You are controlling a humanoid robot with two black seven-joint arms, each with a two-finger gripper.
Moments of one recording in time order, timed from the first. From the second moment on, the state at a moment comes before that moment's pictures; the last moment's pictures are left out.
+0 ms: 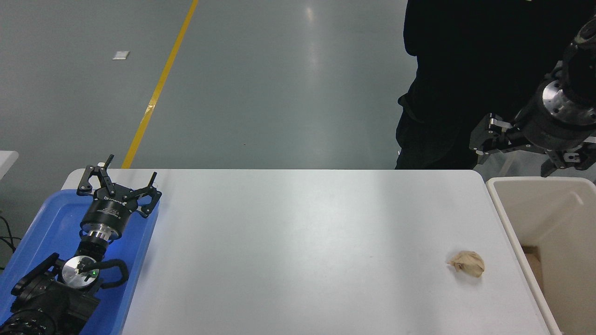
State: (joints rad) left arm -0.53 0.23 -1.14 -0.31 -0.10 -0.79 -0.16; right arm 2.34 -0.40 -1.36 1.48 0.11 0.52 -0.45
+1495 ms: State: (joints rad) left arm -0.53 0.23 -1.14 -0.31 -0.10 -0.79 -0.16; right arm 1.38 -0.45 -1.05 1.08 -0.32 0.12 -0.20
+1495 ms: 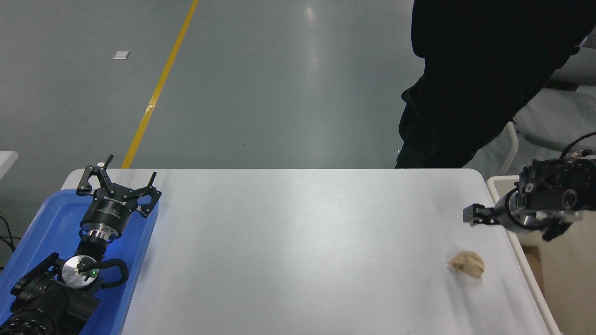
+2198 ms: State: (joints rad) left arm -0.53 0.23 -1.14 -0.31 -0.10 -0.79 -0.16; right arm 1.16 -0.37 -0.95 0.89 -0.30 0.10 -0.19
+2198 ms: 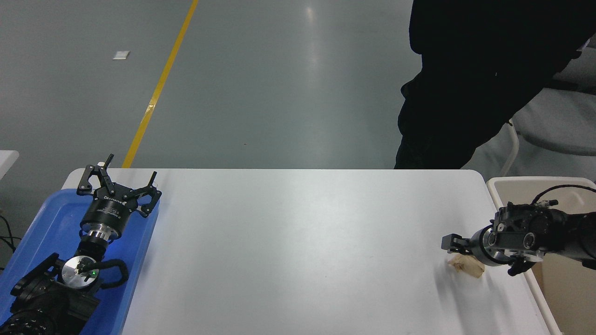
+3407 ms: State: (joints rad) left arm -0.53 0.23 -1.14 -0.31 -0.10 -0.79 -0.16; right arm 1.12 -0.37 -0.96 0.86 -0.13 0.07 -0.20
